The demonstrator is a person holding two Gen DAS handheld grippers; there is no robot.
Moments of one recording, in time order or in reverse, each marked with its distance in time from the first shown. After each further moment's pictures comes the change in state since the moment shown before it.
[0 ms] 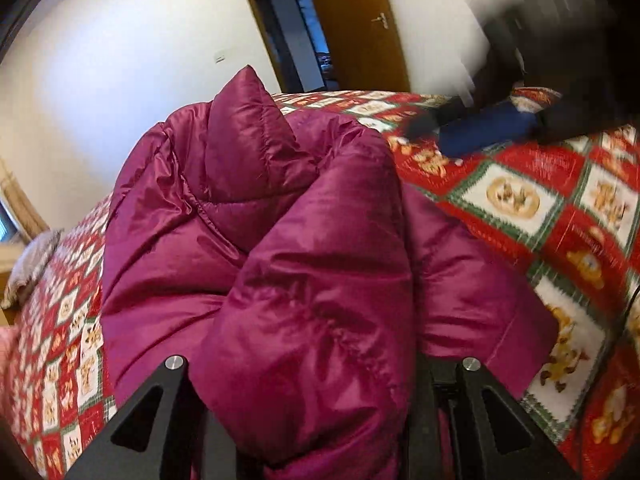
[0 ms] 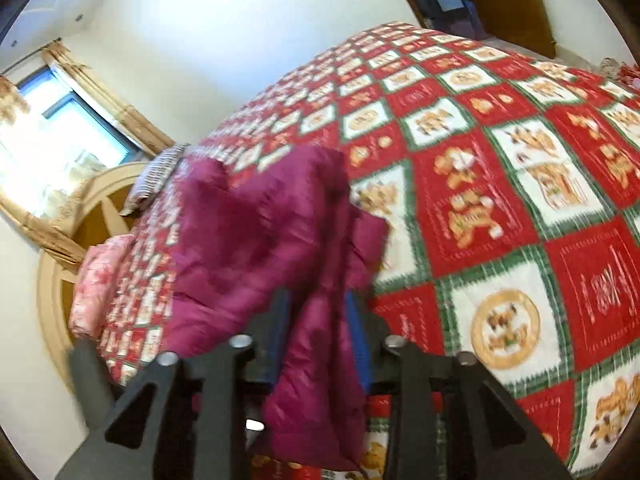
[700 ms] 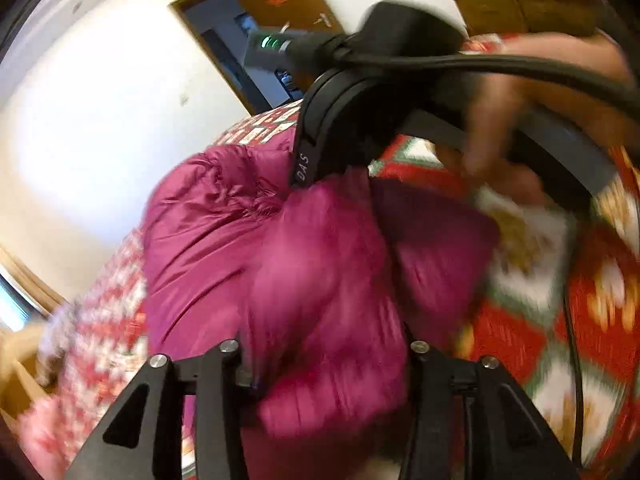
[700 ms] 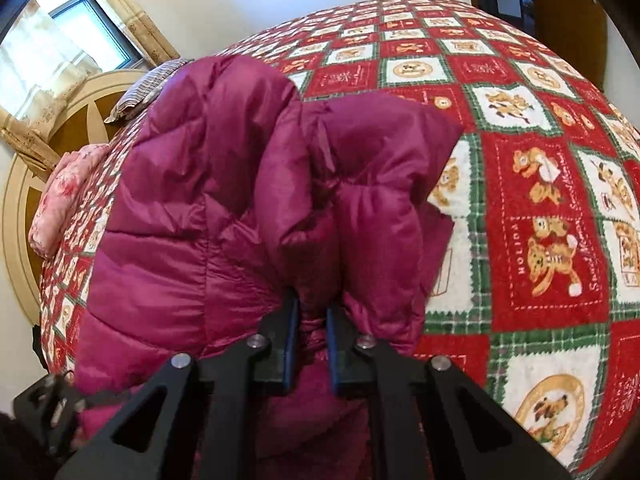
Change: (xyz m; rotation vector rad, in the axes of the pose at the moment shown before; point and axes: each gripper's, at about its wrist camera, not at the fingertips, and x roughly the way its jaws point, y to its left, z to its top) left arm -0.070 -0.008 -0.037 0.301 -0.041 0.045; right arm 0.108 0.009 0.004 -0.256 0.233 -0.157
